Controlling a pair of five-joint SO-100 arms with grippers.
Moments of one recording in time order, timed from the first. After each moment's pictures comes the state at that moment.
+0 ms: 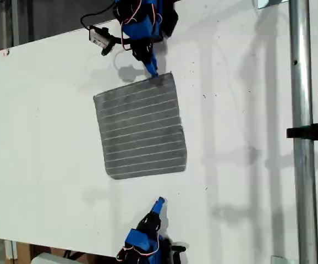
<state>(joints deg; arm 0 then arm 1) -1.8 199.0 178.4 73.7 -54.3 -0.2 188.3 165.8 84.9 86.7</state>
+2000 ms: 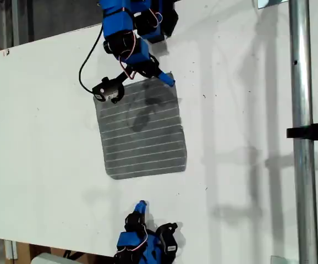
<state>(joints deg) -23.5 199.0 178.3 74.0 -76.8 -5.8 122.3 120.0 87.4 45.9</state>
